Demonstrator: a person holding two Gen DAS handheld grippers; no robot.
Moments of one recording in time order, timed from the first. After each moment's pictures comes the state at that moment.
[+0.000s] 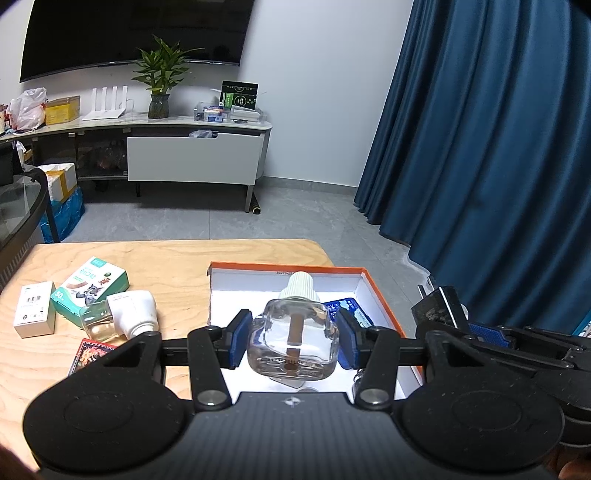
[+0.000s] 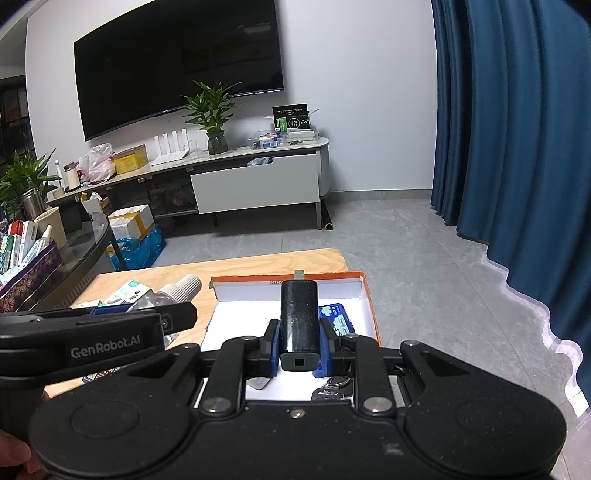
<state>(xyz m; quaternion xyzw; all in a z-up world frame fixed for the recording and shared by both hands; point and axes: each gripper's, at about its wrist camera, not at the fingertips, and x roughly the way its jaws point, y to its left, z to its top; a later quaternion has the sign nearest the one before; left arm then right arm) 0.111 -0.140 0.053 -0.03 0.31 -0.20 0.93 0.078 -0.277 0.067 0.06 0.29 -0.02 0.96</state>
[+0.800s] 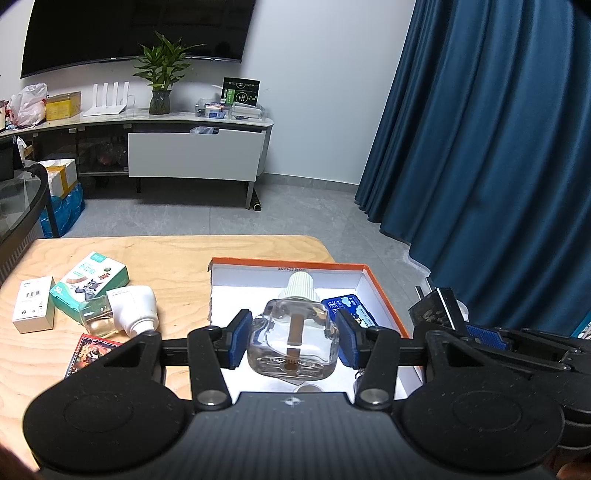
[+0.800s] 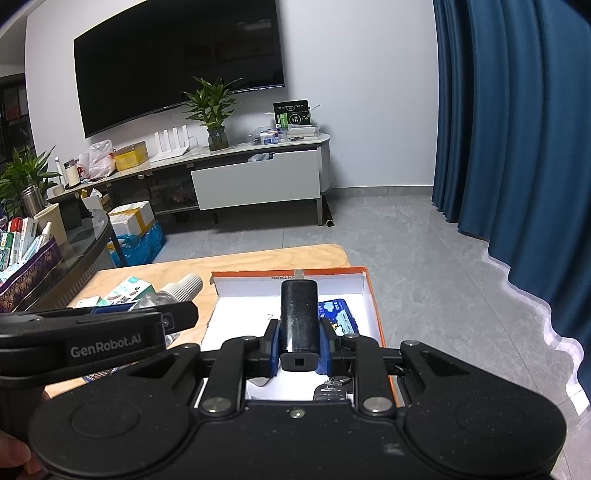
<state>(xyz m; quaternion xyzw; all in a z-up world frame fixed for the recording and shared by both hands) 0.114 -0.137 0.050 -0.03 0.32 -0.20 0.93 0.077 -0.278 0.065 0.06 0.29 -0.02 0.96</state>
